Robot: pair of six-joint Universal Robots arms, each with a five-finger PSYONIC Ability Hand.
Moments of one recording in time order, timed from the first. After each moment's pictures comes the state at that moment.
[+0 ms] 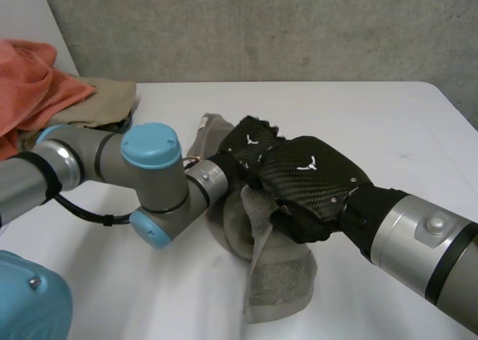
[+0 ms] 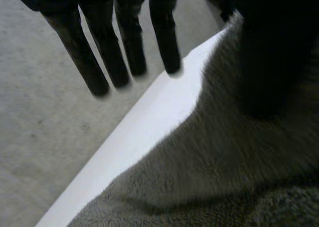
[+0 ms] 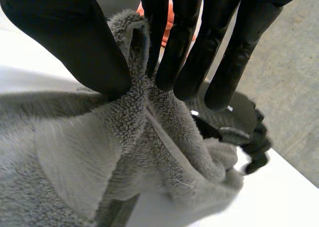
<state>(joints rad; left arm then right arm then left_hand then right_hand) 4.10 -2.46 -1.02 3.42 -1.18 3.60 2.10 -1.59 1.65 0.21 1.10 2.80 0.59 0.56 0.56 0.56 0.38 0.94 1.16 1.18 1.18 0.97</state>
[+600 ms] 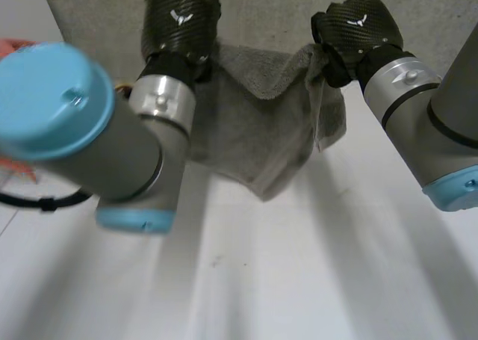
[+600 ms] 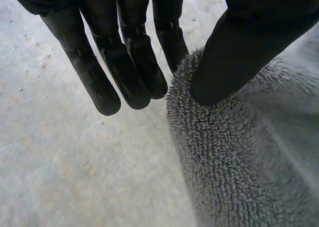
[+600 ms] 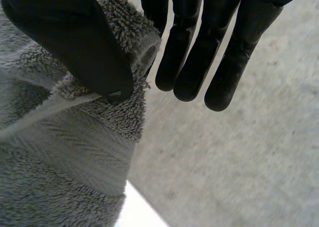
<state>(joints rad) 3.99 -1.93 -1.27 3.57 -1.84 3.60 2.05 -1.25 1.18 -0.08 1.49 2.78 1.13 1.19 1.19 1.20 0.96 0.95 1.16 1.18 1.19 0.97</state>
